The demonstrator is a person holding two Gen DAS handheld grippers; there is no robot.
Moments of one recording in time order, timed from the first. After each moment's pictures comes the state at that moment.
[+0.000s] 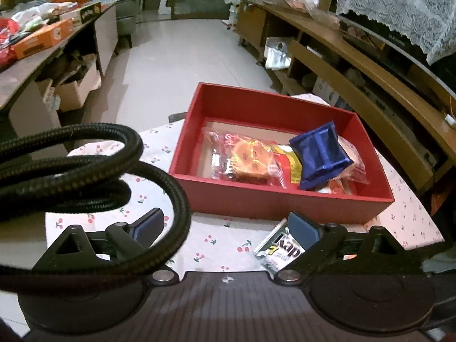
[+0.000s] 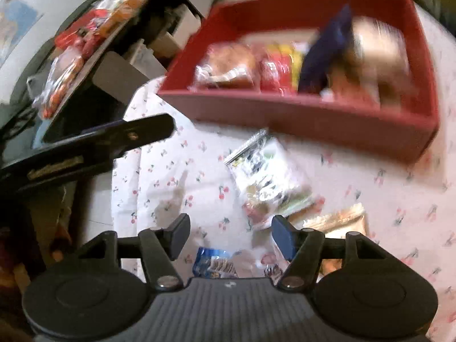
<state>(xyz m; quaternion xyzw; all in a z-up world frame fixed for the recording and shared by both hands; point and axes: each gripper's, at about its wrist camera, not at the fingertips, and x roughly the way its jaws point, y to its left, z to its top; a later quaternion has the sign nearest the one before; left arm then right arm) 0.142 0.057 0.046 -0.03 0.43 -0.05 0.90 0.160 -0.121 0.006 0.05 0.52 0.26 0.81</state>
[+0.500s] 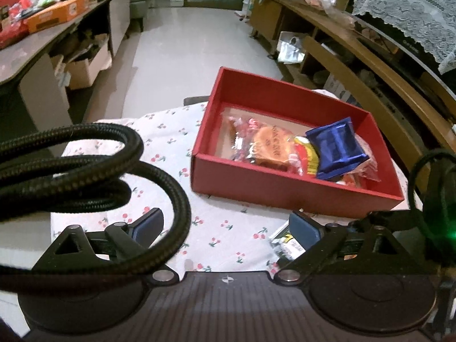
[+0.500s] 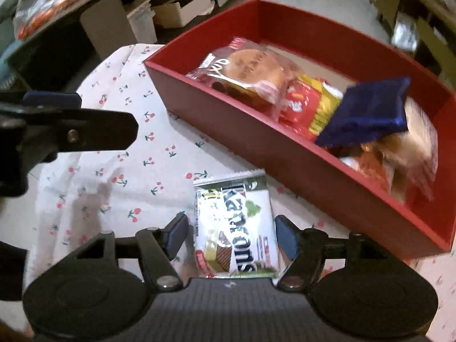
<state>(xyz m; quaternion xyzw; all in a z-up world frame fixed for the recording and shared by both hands) 0.139 0.081 0.035 -0.06 0.45 -0.03 0.89 0.186 -0.062 -0.030 -0.12 0.51 0.24 0.82</state>
